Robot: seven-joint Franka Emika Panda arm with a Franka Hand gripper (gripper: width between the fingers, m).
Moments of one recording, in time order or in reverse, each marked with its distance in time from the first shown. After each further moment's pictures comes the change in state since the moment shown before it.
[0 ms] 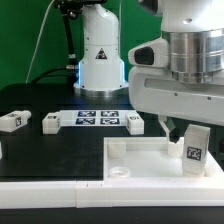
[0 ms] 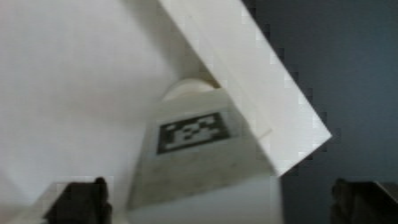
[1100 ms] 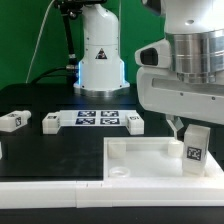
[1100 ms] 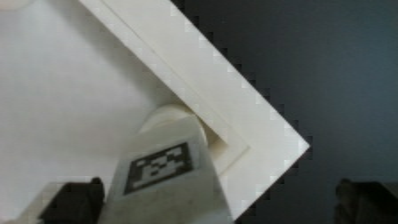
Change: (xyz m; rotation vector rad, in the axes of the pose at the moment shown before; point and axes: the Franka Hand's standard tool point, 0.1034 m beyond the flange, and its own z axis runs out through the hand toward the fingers) arm -0.004 -0.003 0.000 0.012 -0.016 -0.113
